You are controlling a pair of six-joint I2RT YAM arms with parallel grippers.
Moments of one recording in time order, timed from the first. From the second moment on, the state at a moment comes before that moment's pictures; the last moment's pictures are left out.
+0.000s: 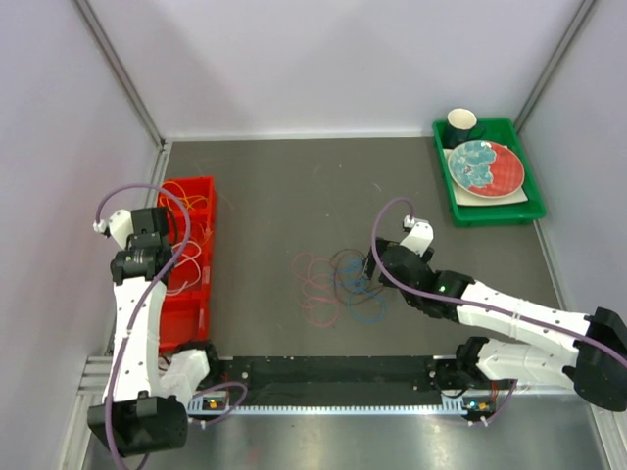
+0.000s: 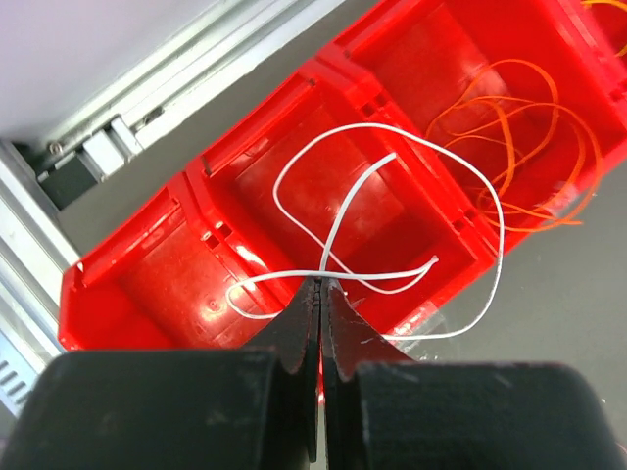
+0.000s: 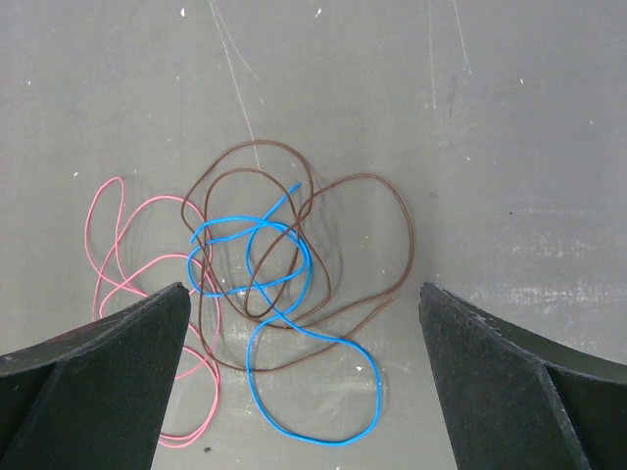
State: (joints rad) left arm 0.15 0.92 0.97 -0.96 -0.50 -0.66; right arm 0.94 1.05 0.63 -0.30 0.60 0.87
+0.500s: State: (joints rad) left arm 0.30 0.86 0.89 -0.96 -0.39 -0.80; right arm 0.94 1.04 0.63 -0.30 0.60 0.87
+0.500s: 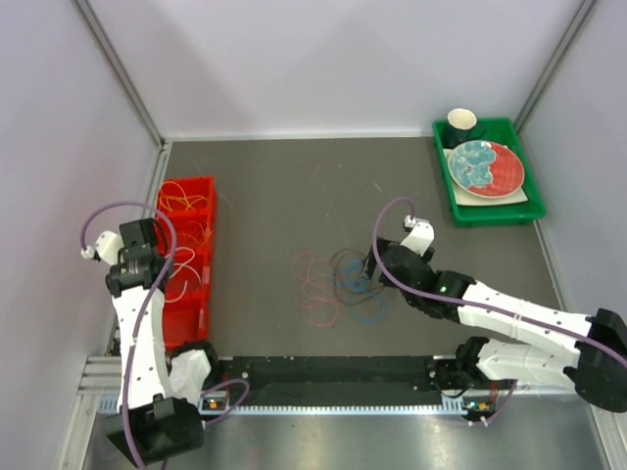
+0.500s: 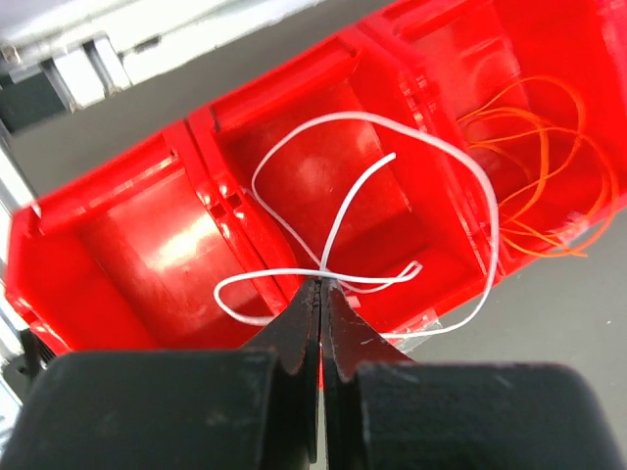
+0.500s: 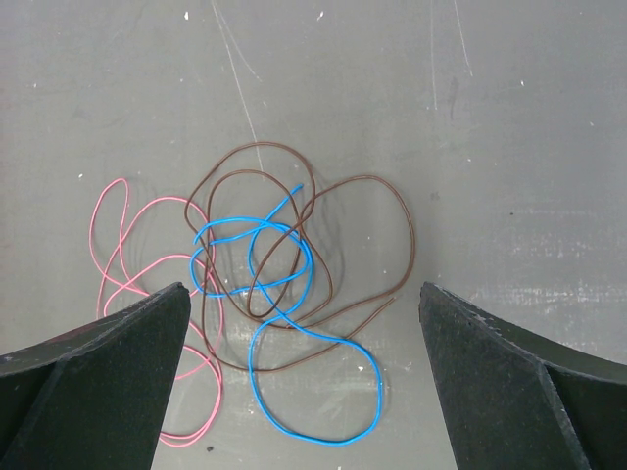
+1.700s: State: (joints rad) left arm 0.53 1.10 0.85 -0.80 -0.26 -0.92; right arm 0.94 1.05 0.63 -0.30 0.60 0.87
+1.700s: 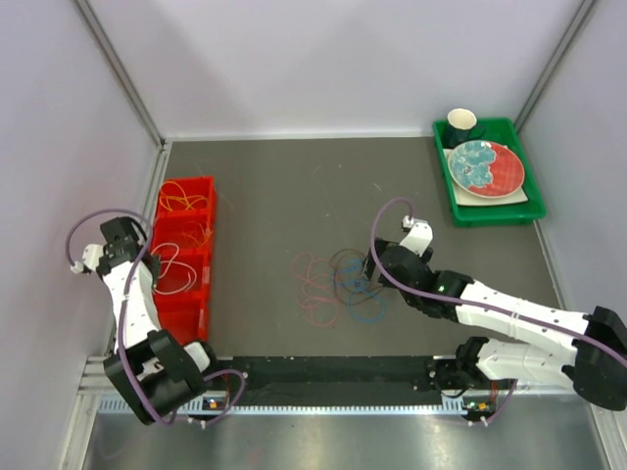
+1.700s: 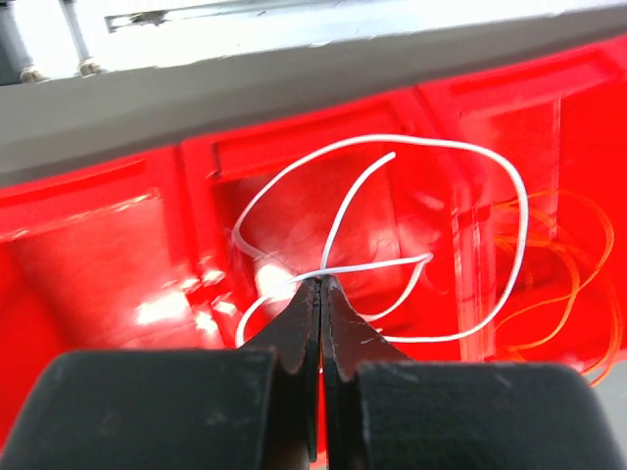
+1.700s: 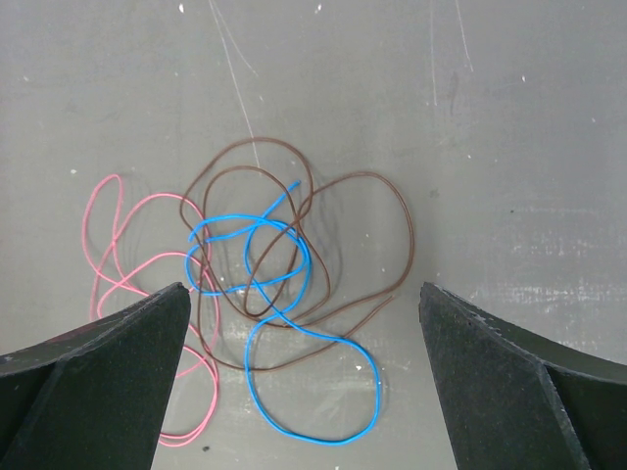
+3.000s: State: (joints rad) left arm 0.53 0.83 0.75 -0.86 -0.15 -0.94; right arm 0.94 1.11 0.63 -0.31 0.58 0.86
